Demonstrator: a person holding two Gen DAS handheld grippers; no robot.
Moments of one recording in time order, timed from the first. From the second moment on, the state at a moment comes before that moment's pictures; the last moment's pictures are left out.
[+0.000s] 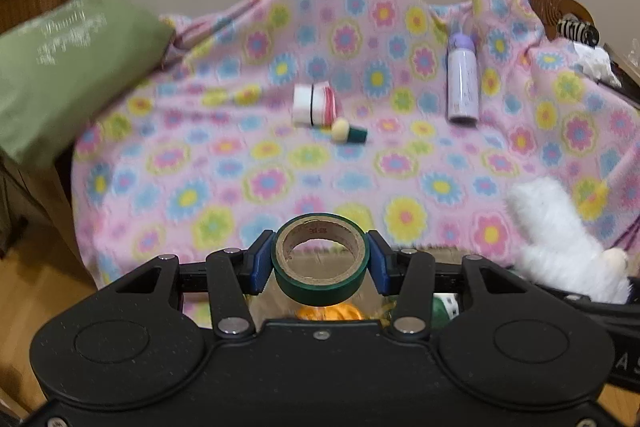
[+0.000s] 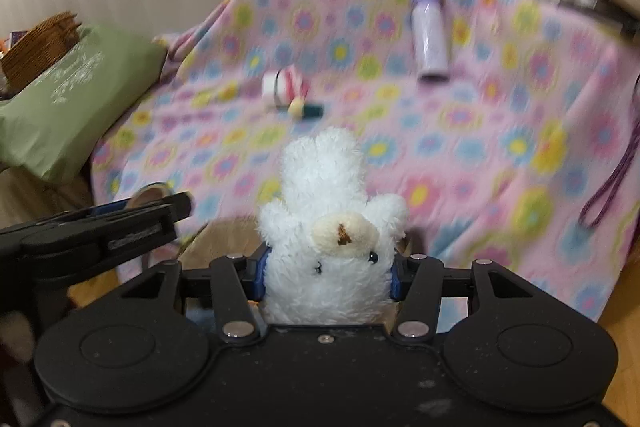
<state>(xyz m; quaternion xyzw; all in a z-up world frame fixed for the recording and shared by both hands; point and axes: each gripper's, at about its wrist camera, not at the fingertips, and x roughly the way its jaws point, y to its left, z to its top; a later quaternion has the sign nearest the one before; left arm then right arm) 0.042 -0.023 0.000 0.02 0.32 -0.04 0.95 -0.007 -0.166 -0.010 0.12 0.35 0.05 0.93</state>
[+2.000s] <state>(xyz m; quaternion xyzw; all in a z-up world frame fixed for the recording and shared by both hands) 0.045 -0.021 -0.019 0.02 0.36 -0.02 0.93 -0.005 -0.168 -0.011 0.12 0.36 0.03 0.93</state>
